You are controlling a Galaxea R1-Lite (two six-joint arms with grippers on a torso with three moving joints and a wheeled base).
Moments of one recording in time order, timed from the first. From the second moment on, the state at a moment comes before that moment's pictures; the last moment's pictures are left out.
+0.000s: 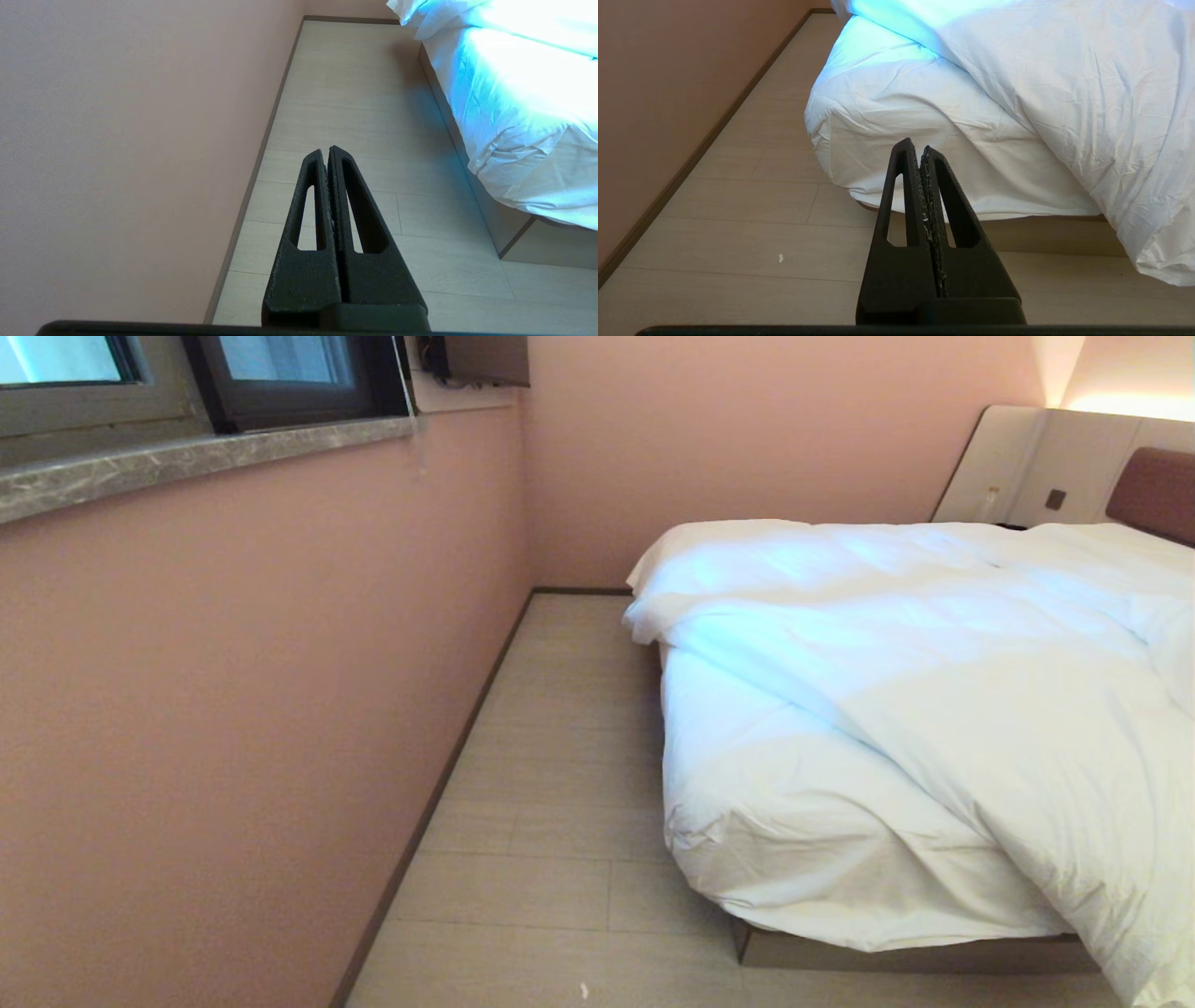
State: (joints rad) left arm 0.00 0.00 0.00 -0.01 0.01 -0.03; right arm 0.01 0.00 0.00 0.00 0.00 0.00
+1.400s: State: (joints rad) left arm 0.00 0.00 0.00 -0.01 0.01 -0.03; right arm 0.01 0.00 0.00 0.00 0.00 0.00
